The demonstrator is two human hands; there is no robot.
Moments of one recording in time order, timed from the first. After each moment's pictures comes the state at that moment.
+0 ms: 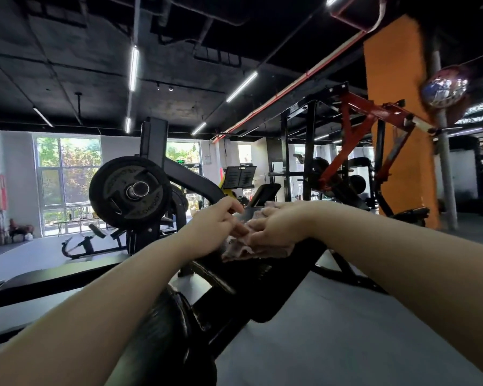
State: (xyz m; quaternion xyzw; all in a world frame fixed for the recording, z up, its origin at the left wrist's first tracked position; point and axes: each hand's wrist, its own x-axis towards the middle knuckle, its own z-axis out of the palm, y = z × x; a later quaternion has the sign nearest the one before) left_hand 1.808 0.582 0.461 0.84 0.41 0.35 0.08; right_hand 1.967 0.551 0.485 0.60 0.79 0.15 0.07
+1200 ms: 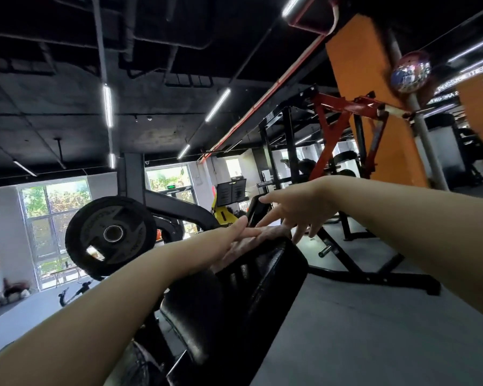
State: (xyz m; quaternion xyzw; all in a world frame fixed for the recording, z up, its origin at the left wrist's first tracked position) left_hand 1.861 0.584 0.501 0.88 0.42 0.15 0.16; right_hand 2.065 0.598 0.530 0.60 0.73 -0.32 -0.10
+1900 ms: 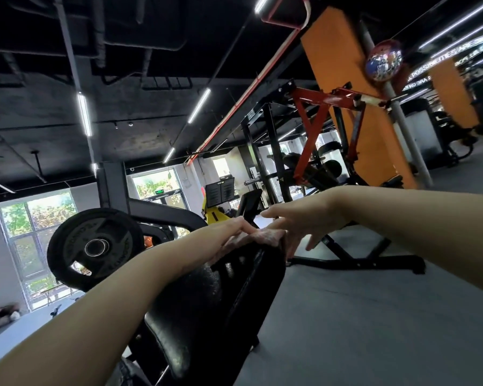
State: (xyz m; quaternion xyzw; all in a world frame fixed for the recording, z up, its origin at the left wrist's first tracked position) left_hand 1.893 0.582 0.509 0.90 0.39 0.13 0.13; right_hand 2.101 0.574 0.497 0.55 0.76 -0.33 -0.14
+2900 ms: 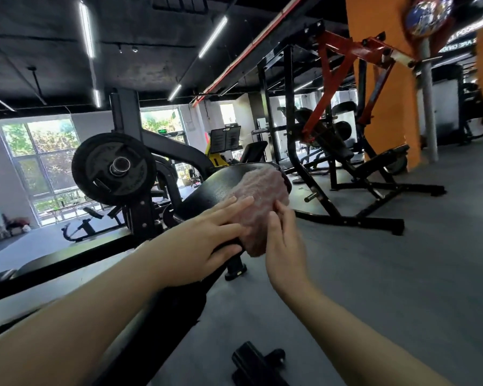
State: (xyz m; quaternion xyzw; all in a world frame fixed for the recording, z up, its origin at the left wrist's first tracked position) left_hand 1.797 0.517 0.411 0.95 0.20 0.14 -0.20; right_hand 1.949 0.488 0.338 0.46 0.51 -0.18 -0.70
